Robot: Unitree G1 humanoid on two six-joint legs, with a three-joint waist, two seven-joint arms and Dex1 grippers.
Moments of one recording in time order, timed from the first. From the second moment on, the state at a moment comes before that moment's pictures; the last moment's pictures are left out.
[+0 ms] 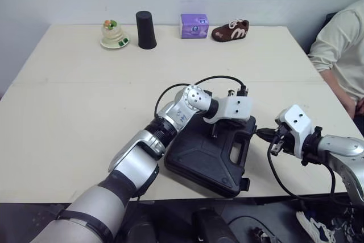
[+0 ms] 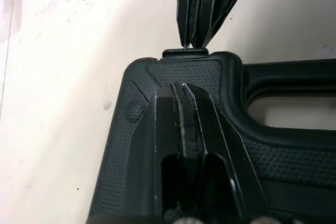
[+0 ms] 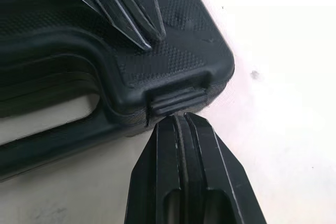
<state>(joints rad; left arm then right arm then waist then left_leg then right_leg) -1.16 0.01 -0.50 0.84 0.20 -0.11 -0.94 -0.16 -0.86 -0.16 -0.37 0.38 0.74 0.78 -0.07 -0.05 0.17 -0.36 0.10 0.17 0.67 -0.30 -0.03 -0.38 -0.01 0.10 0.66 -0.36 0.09</state>
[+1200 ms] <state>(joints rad) -1.13 0.04 -0.48 0.78 0.20 -0.06 -0.96 -0.26 -0.84 -0.06 -0.28 0.33 0.77 0.78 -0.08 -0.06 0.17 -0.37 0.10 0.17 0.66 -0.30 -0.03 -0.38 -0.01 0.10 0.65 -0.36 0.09</state>
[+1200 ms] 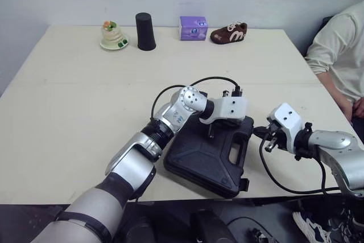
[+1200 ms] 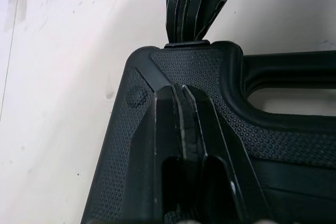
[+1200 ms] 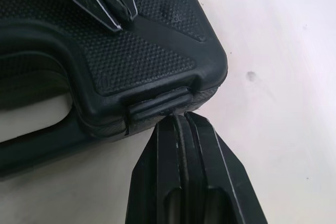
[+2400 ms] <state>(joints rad) -0.78 0.38 -0.64 -0.14 -0.07 0.39 -1.29 0.26 -0.97 -0.26 -0.80 0.60 0.97 0.86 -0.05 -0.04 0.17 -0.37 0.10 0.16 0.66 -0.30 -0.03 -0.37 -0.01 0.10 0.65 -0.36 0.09</state>
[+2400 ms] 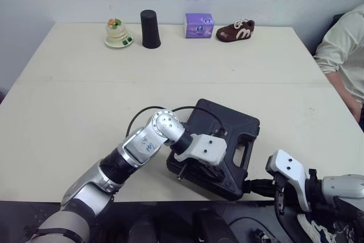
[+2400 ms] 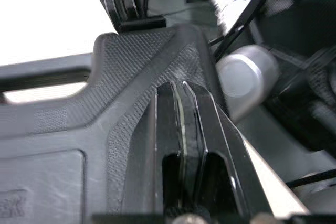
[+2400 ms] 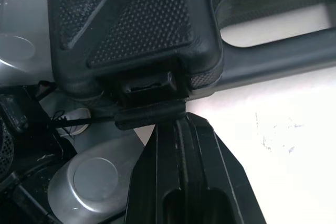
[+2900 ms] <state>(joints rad) -0.81 0.35 -0.68 -0.08 -0.04 0.31 -1.23 0.10 -0.88 -0.27 -0.78 0.83 1.18 0.72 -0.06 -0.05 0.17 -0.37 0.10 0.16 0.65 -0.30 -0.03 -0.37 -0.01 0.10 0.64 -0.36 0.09</state>
